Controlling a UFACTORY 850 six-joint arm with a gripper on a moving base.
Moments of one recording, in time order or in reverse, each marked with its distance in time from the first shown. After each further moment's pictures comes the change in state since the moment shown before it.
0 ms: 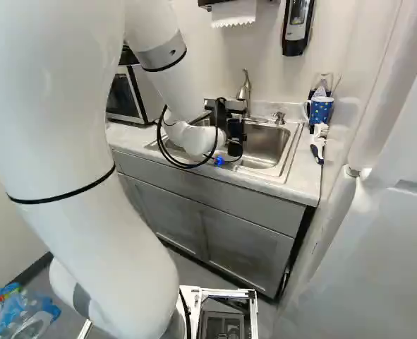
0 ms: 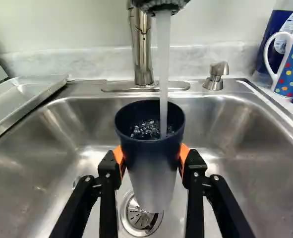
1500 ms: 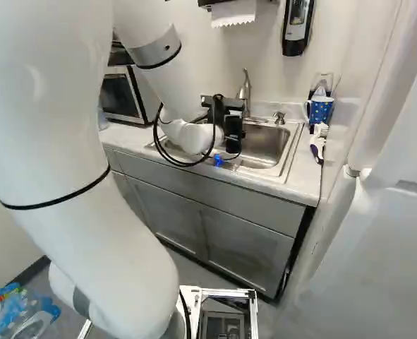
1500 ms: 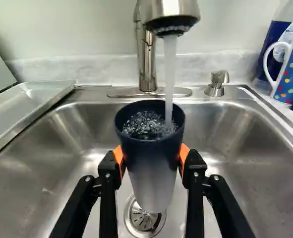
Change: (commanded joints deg) arm 1.3 2.6 0.7 0.0 0.0 0.0
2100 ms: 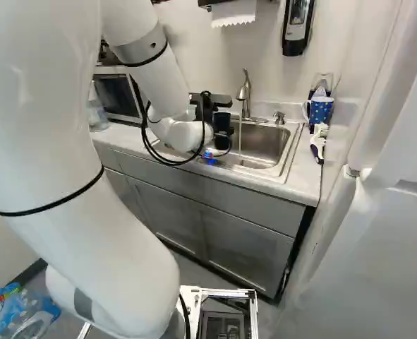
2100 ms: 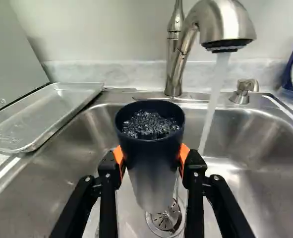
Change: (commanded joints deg) arm 5.1 1.1 0.1 0.0 0.0 0.0
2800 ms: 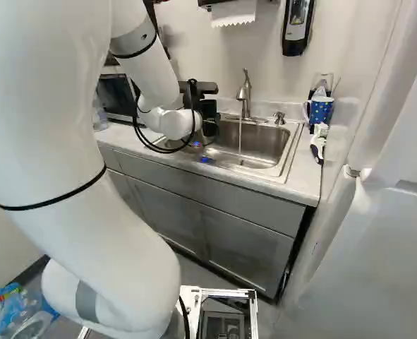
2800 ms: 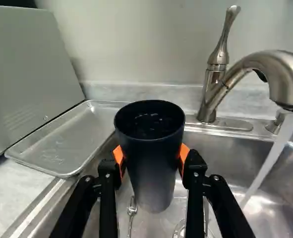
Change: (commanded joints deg) arm 5.7 -1.8 -6.4 0.0 0.0 0.0
